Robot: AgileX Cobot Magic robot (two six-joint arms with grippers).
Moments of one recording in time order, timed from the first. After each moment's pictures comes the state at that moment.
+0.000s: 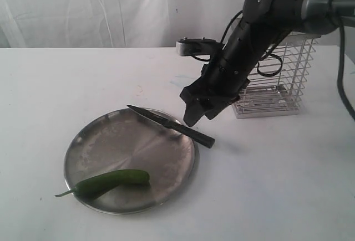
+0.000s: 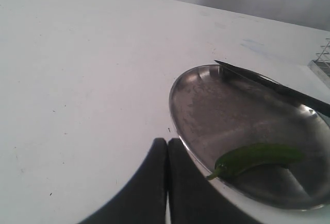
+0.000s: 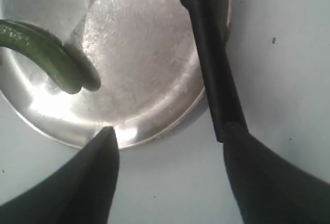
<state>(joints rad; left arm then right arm) -0.05 0.00 0.02 -0.23 0.34 -0.05 0.38 2.00 -1.58 0.45 1.13 -0.50</state>
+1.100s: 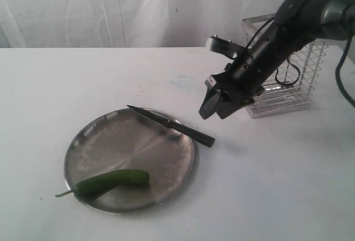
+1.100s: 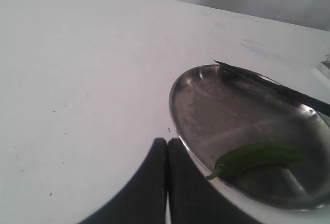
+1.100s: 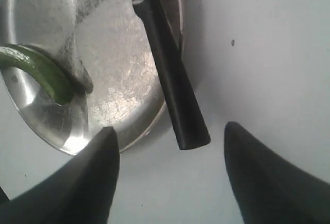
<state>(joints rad) -0.05 0.00 0.02 -0.23 0.34 -0.05 0.21 2.12 -1.62 0.65 1.22 -0.65</state>
